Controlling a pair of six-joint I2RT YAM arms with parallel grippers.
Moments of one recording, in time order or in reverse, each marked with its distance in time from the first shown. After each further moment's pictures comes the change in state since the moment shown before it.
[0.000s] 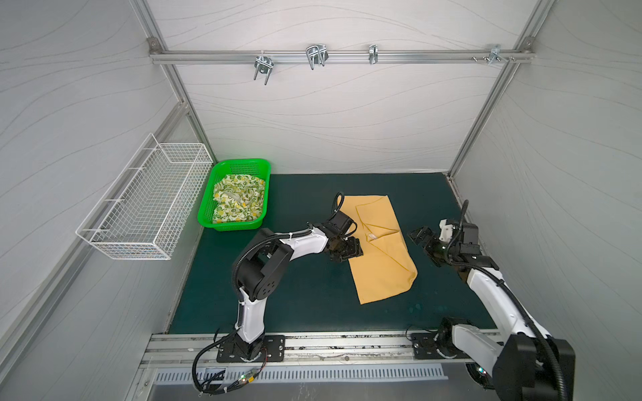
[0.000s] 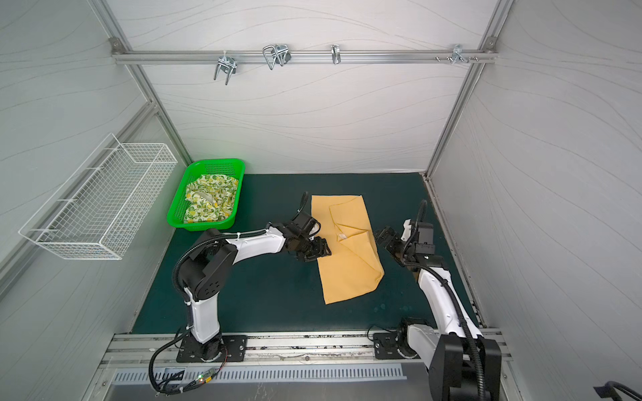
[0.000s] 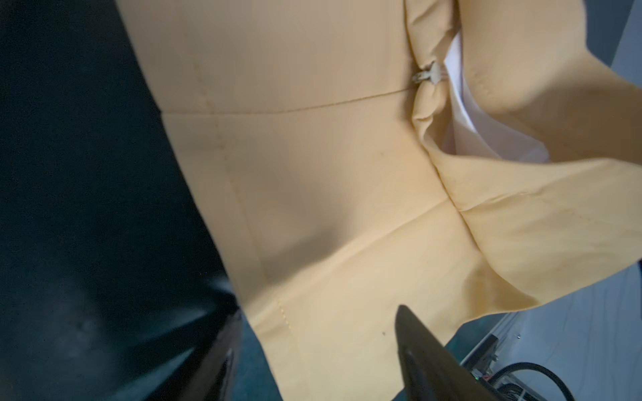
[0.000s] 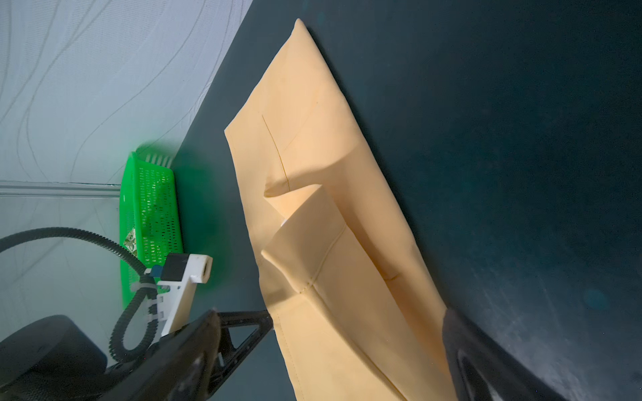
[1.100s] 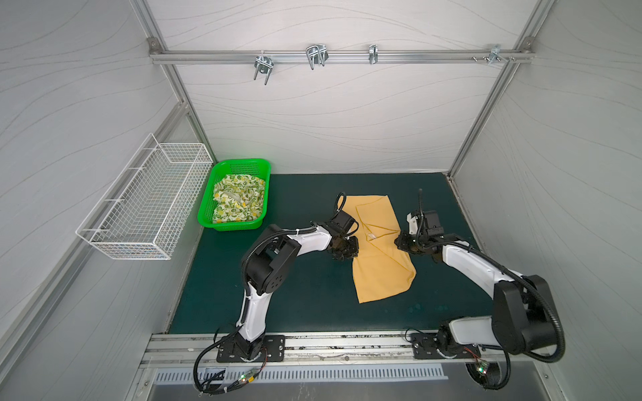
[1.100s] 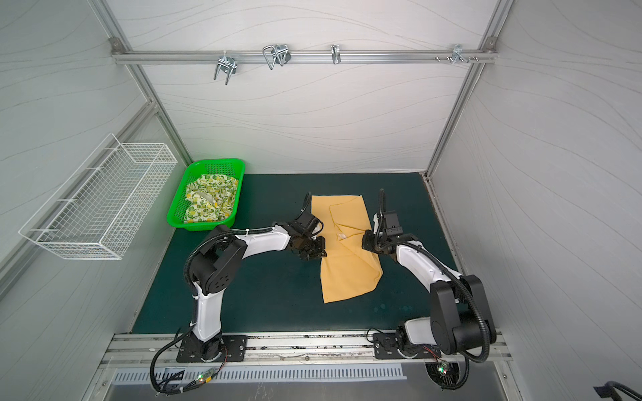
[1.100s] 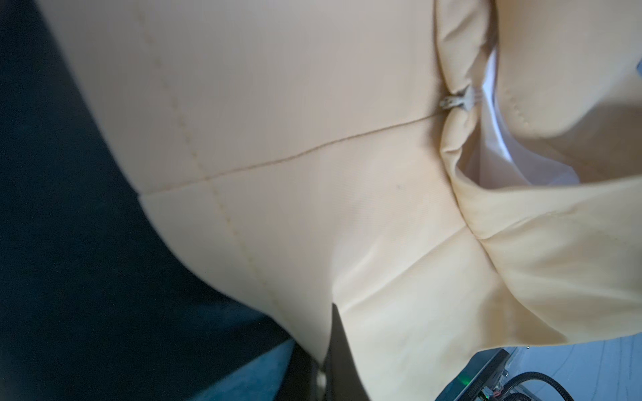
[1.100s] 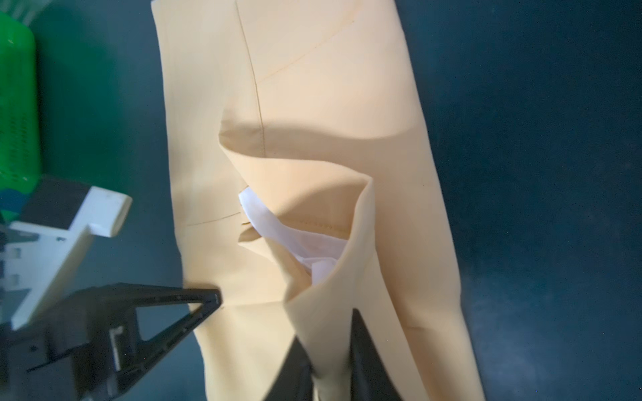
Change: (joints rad) left arm 0.008 0.070 0.043 0.013 0.003 0.001; right arm 0.285 0.352 0.159 0.011 0.227 -0.196
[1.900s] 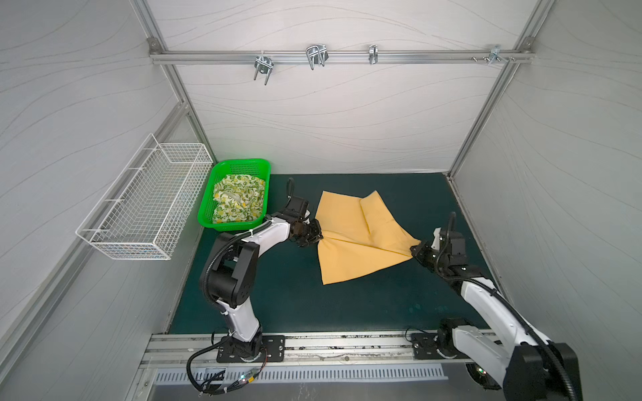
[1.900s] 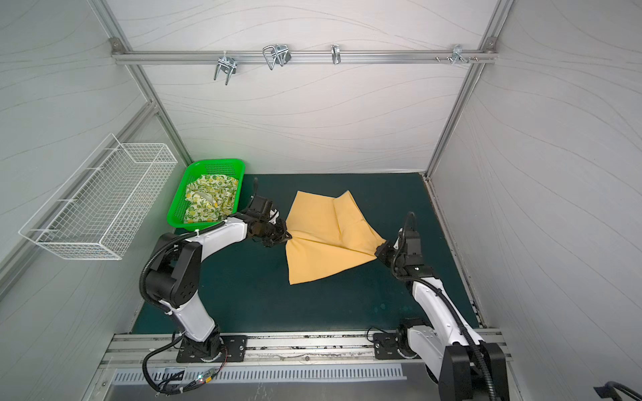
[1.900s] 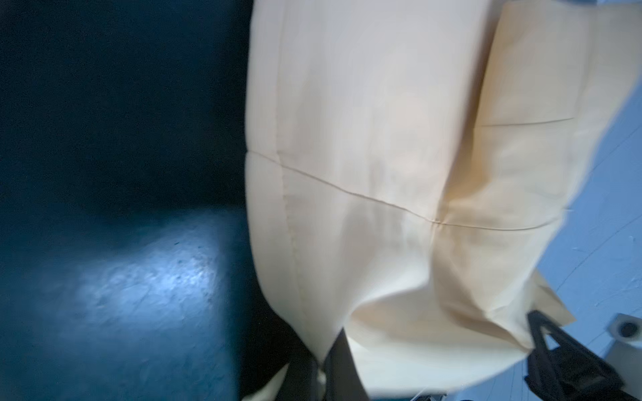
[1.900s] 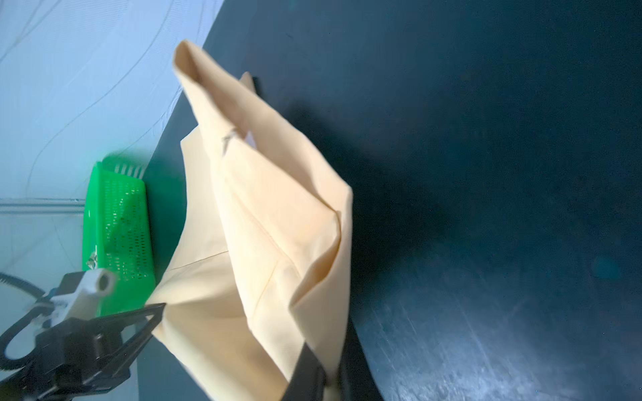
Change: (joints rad) left arm 0.366 -0.298 -0.159 -0.091 0.069 0.056; right arm -0.140 -0.428 -0.348 0.111 -0.039 0.362
